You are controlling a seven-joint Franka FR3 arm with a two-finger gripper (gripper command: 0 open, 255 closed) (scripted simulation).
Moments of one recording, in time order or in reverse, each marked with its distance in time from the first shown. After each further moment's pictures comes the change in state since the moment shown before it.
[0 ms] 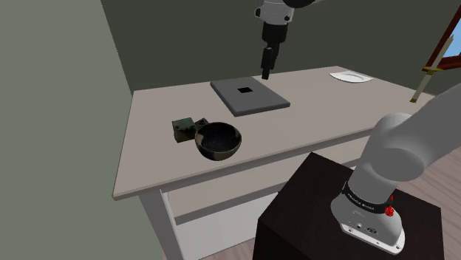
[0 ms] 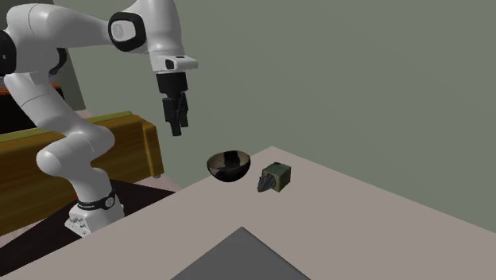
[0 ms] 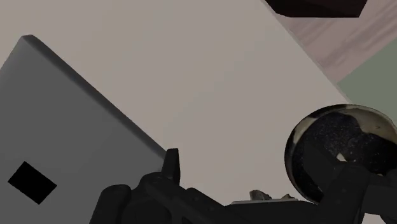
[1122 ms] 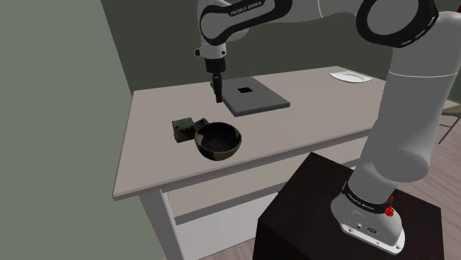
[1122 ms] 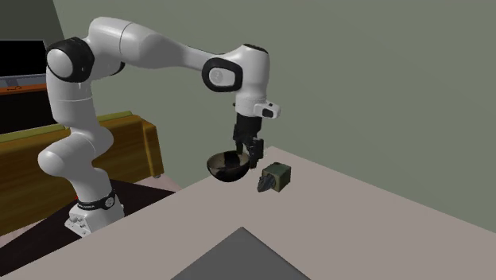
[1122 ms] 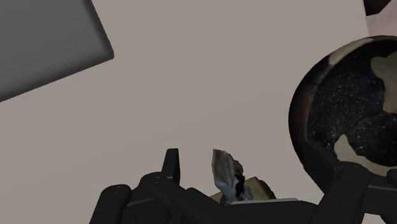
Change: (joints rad) arm 0.083 0.699 0.006 0.487 0.077 0.035 -0.354
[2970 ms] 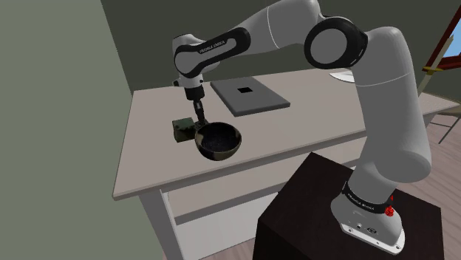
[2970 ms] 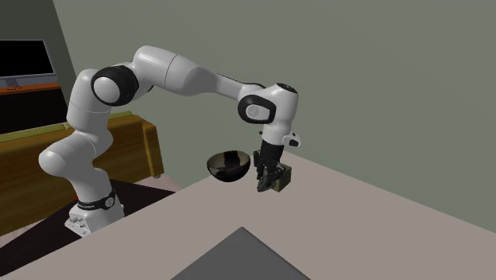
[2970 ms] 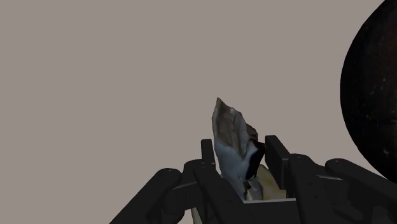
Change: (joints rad) arm 0.038 0.346 0.052 0.245 0.001 0.008 -0.131
